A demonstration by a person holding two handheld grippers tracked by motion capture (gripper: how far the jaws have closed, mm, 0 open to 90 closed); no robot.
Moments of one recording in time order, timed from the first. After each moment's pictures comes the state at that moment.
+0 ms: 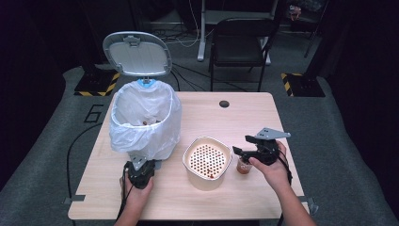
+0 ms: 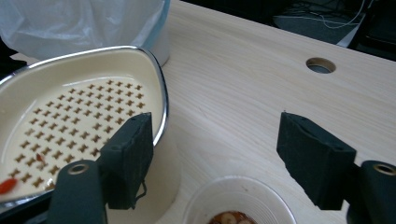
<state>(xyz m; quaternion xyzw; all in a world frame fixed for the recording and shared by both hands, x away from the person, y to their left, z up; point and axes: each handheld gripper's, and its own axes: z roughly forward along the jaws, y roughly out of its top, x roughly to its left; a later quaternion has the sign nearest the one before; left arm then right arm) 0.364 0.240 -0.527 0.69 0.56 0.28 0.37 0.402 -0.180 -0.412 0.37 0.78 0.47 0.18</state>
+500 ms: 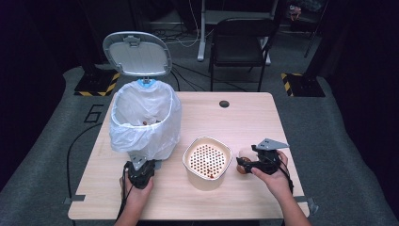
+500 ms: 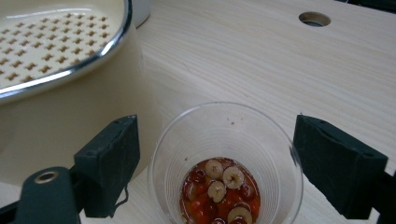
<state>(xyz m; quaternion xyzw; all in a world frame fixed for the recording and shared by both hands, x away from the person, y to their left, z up) 0.364 0.240 -0.527 0.69 0.56 0.28 0.37 0.395 -0.193 -0.455 0.39 0.79 0.43 0.18</state>
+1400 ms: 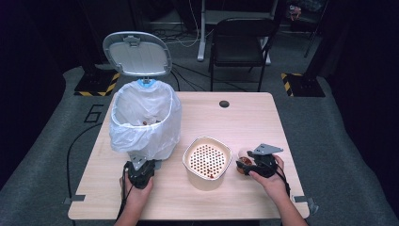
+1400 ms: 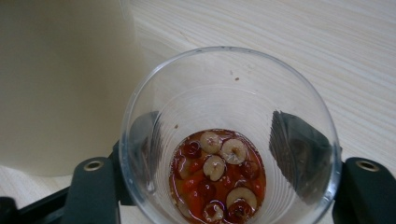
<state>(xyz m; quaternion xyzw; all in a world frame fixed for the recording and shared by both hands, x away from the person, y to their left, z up) 0.364 0.240 -0.527 0.69 0.56 0.28 0.37 0.398 -0.193 -0.484 0.38 0.81 0.40 0.18</state>
